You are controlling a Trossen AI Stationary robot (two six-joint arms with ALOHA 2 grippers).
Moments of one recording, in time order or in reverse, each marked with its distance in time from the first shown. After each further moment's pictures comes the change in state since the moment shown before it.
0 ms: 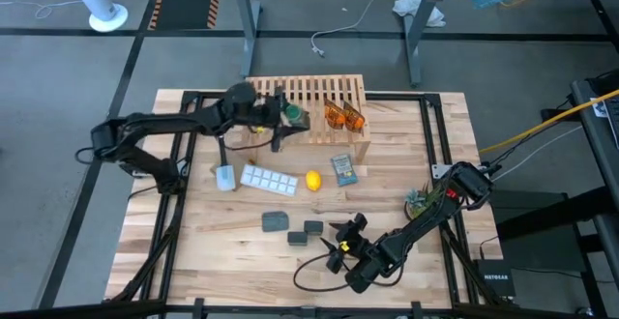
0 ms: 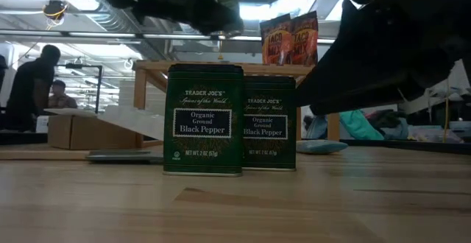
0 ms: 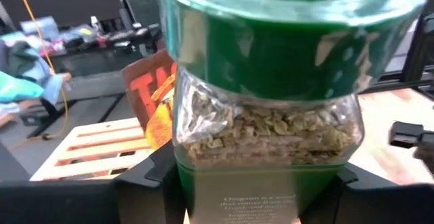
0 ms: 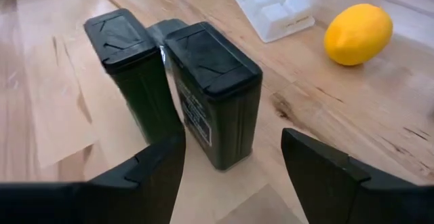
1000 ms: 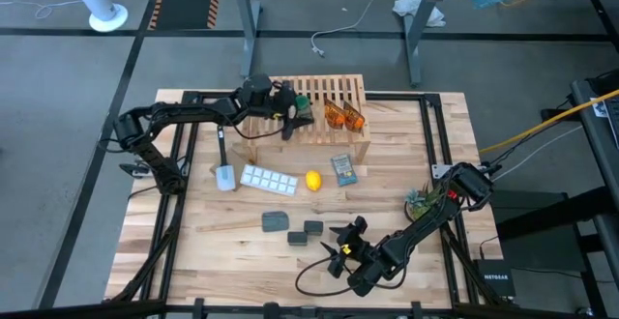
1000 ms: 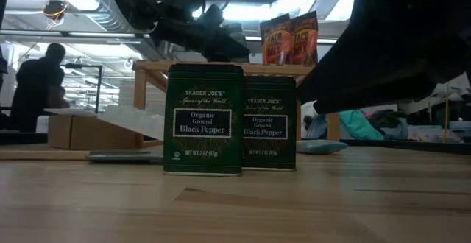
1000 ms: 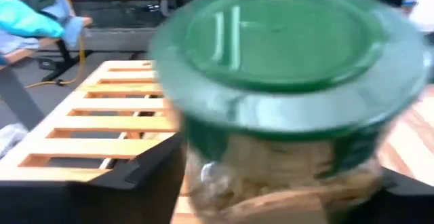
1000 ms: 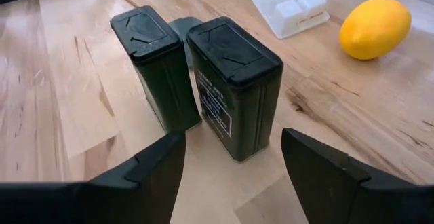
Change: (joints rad) left arm 0.106 0.214 0.094 -0.010 0.022 -0.068; right arm 0.009 0.000 0.000 0.031 -0.010 -0.002
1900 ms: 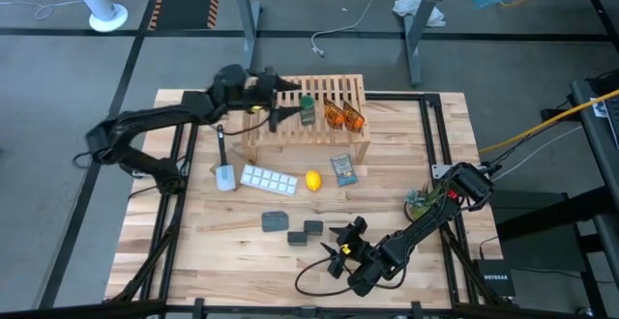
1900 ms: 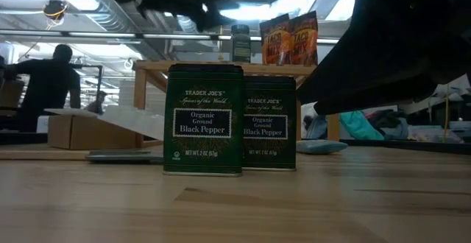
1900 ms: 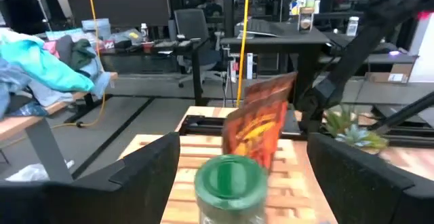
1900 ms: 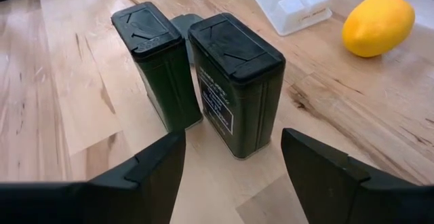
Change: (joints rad) left arm -0.005 -0.227 0.000 -0.020 -0.037 -0.086; right arm 0.000 0.000 0.000 0.000 -0.010 0.000
